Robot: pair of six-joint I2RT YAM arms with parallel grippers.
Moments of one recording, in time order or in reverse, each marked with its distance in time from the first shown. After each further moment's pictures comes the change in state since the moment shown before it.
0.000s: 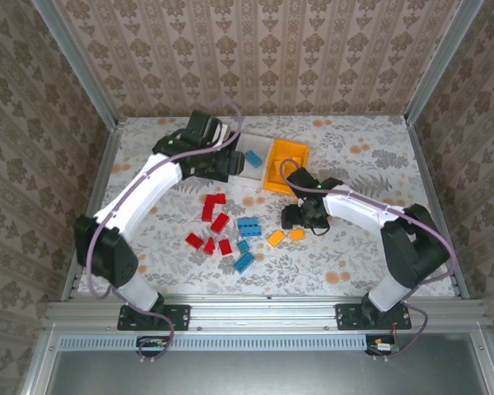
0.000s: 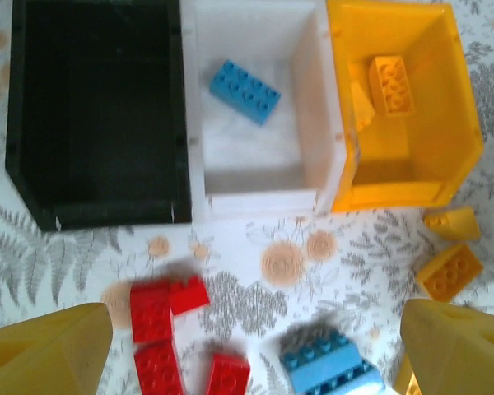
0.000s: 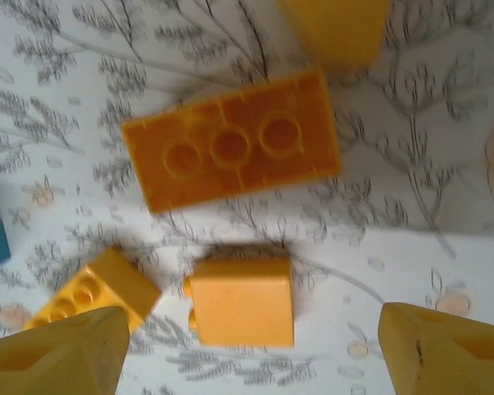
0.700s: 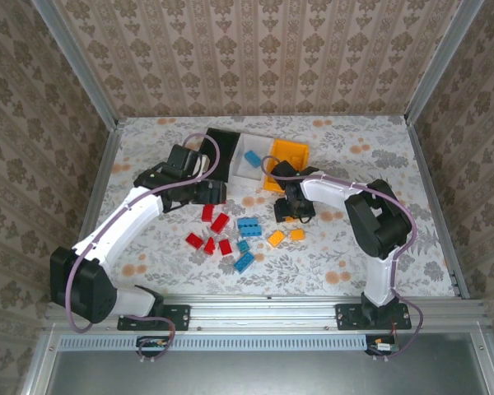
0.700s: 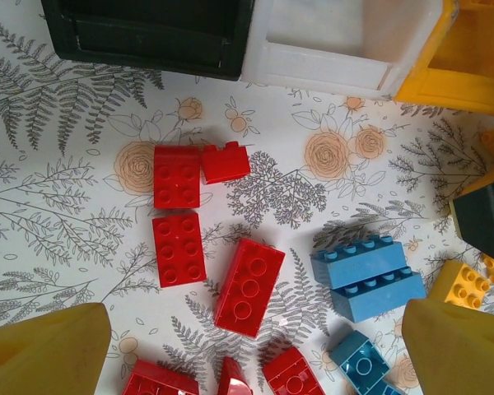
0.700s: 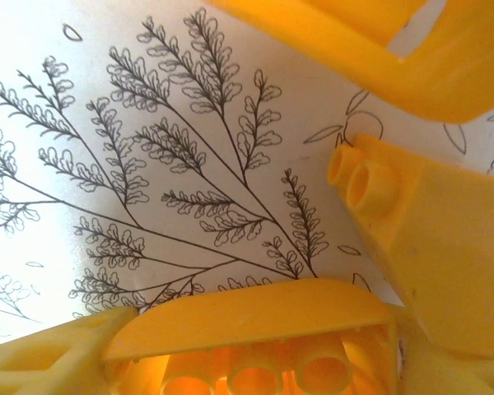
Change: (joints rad) left arm 0.060 -0.242 -0.378 0.055 0.041 -0.086; right arm -0.003 0.285 0.203 -0.006 0.068 -0.106
